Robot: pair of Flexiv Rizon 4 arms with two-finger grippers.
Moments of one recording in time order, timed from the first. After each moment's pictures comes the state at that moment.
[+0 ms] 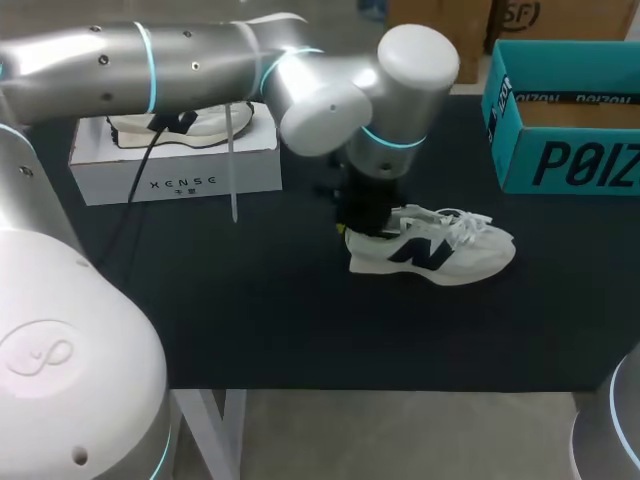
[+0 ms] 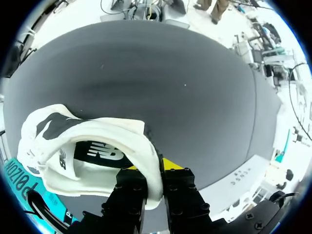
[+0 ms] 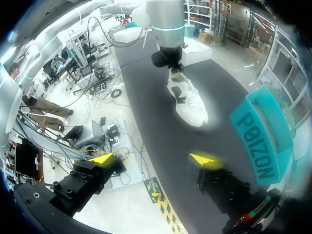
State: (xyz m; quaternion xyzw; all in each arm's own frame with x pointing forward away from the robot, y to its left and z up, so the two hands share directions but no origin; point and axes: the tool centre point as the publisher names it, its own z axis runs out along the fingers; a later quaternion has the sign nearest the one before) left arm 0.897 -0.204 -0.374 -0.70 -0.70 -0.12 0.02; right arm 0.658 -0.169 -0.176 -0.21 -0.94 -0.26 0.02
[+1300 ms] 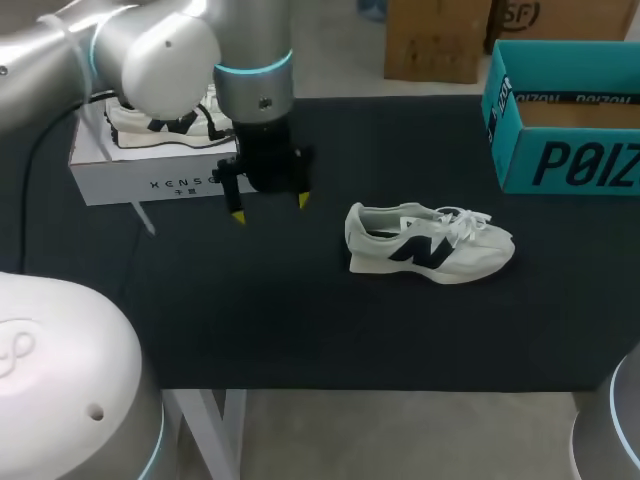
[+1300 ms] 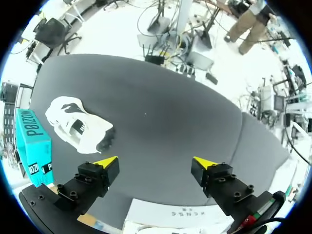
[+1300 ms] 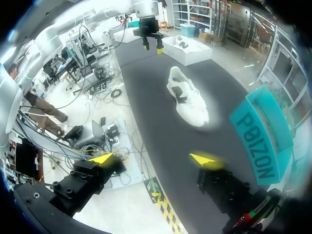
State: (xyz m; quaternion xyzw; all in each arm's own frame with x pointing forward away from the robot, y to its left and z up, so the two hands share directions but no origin) left arm 0.851 -0.076 -0.287 -0.56 -0.83 0.03 0.00; right arm 0.658 -0.169 -0.176 -0.21 -0.94 -0.26 0.02
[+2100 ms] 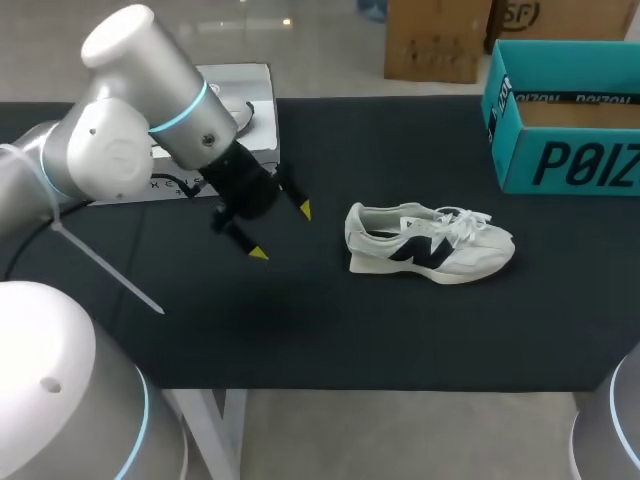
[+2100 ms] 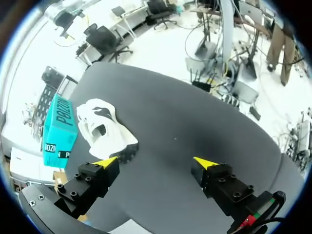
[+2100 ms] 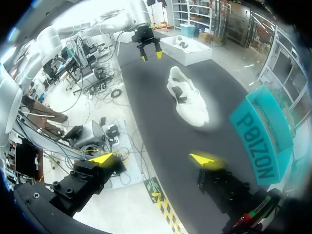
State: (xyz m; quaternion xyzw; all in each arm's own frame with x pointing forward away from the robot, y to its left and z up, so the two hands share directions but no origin) left arm 0.833 -0.101 -0.329 -0.44 -0.86 0.24 -0.08; right arm 0.658 -0.169 -0.176 -0.21 -0.94 -0.26 0.02
